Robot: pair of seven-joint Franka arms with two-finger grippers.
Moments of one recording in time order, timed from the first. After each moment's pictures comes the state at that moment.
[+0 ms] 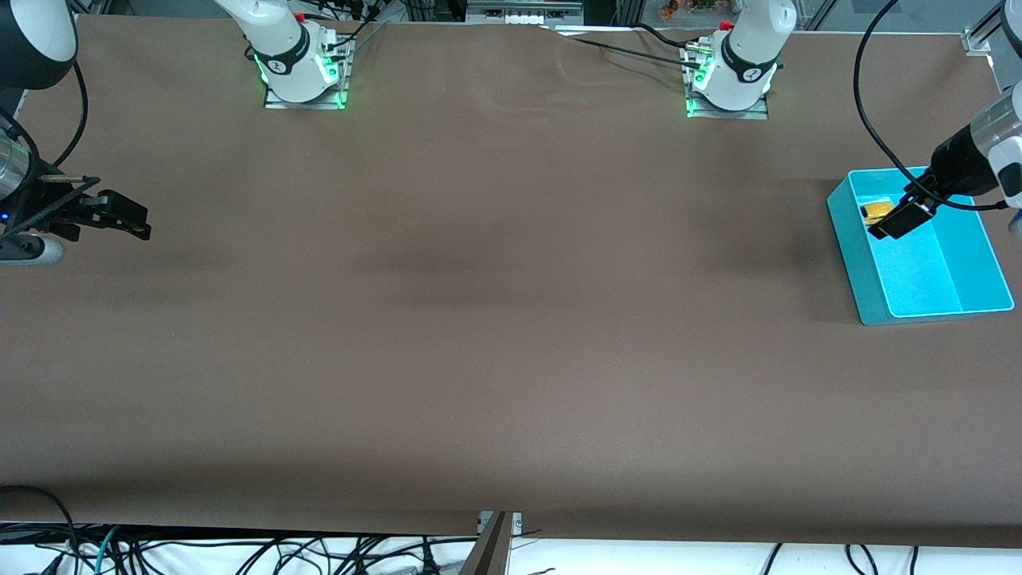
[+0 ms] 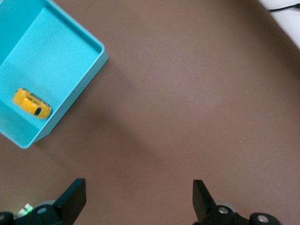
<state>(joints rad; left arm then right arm) 0.03 -0.05 0.00 -1.78 -0.03 1.75 -0.73 -0.06 0.14 0.08 -1.52 -0.06 1.63 -0.03</state>
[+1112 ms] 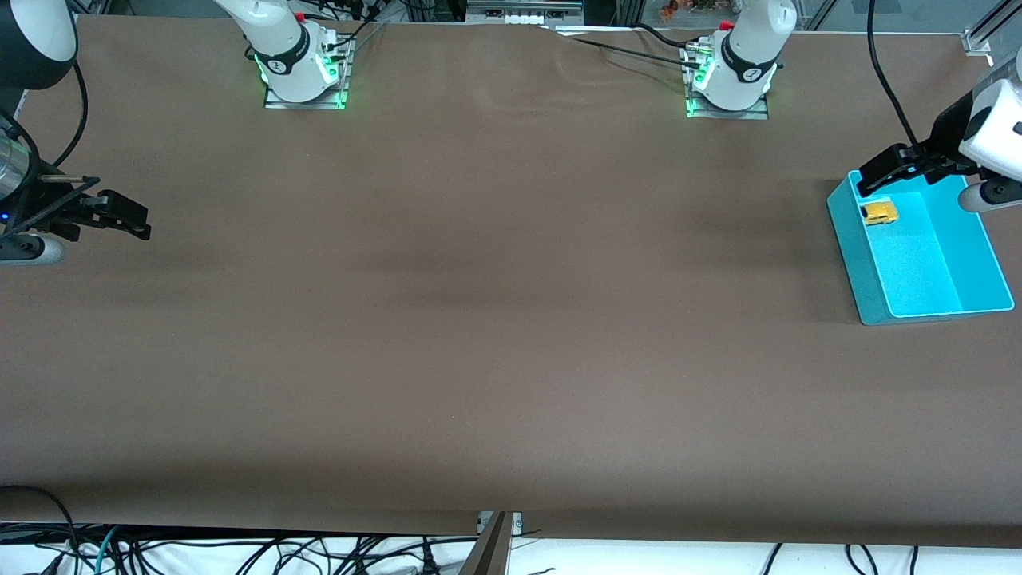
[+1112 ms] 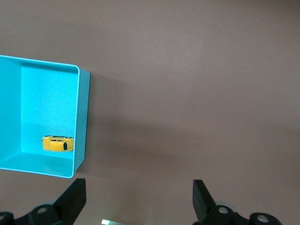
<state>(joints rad) 0.00 -0.06 -0.02 -1.67 0.01 1.54 -0.25 -0.06 0.14 0.08 -1.52 -0.06 1.63 -0.03</state>
